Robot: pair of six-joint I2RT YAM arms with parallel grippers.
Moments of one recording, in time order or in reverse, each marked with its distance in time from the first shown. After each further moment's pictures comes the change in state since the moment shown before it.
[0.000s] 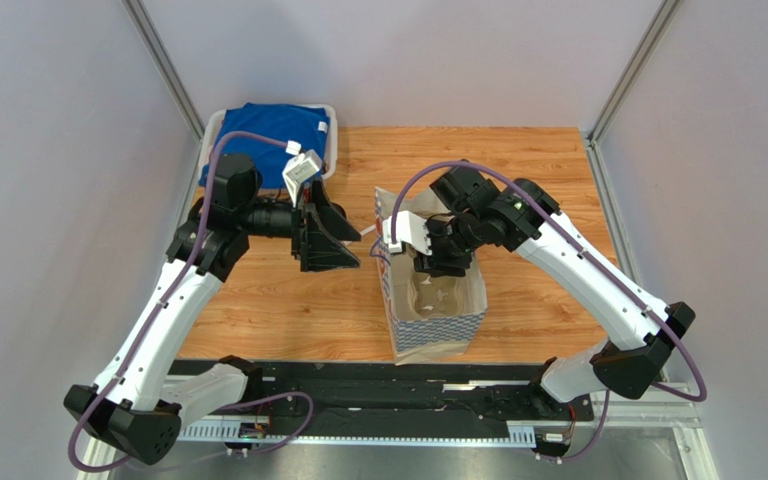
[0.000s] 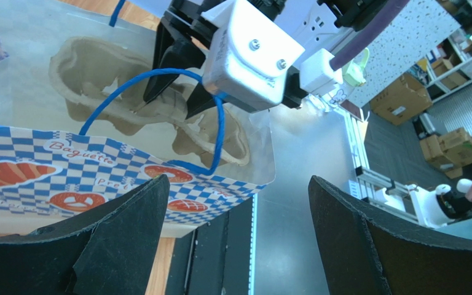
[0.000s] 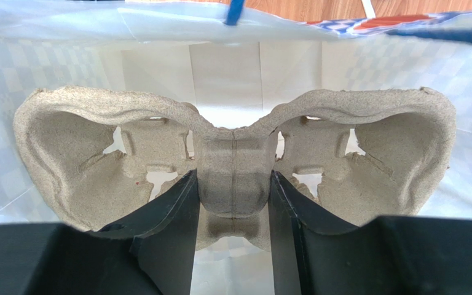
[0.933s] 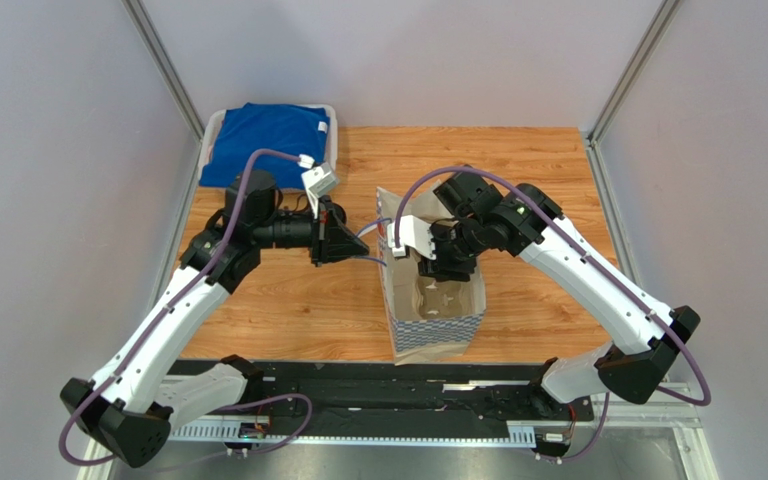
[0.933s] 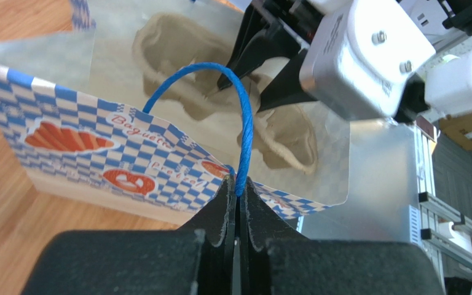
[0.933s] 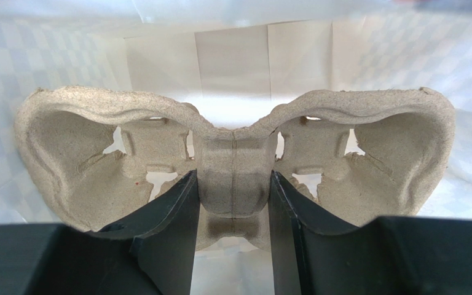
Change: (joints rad) left arm -0.150 -0.002 -0.075 0.023 -0.347 0.055; right arm -0.003 -0.026 -0.043 0.000 0.013 0.018
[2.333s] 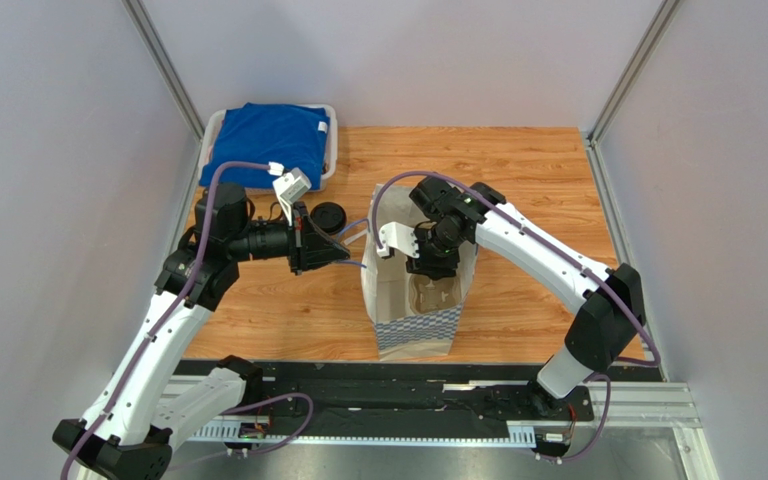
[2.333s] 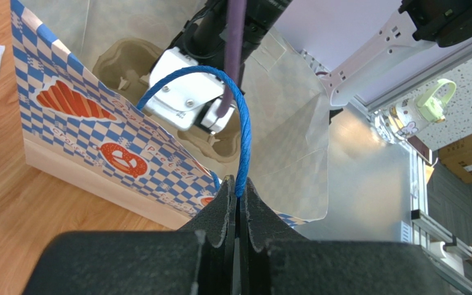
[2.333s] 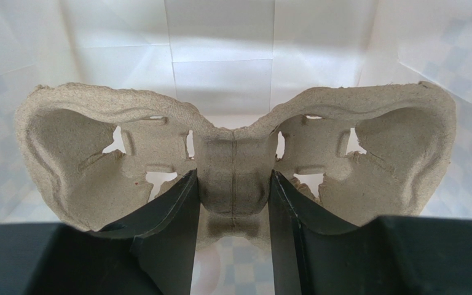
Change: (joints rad) left arm 0.126 -0.166 -0.060 -0.077 0.032 -0.048; right arm -0.071 0.185 -0.150 0.150 0.055 -0.087
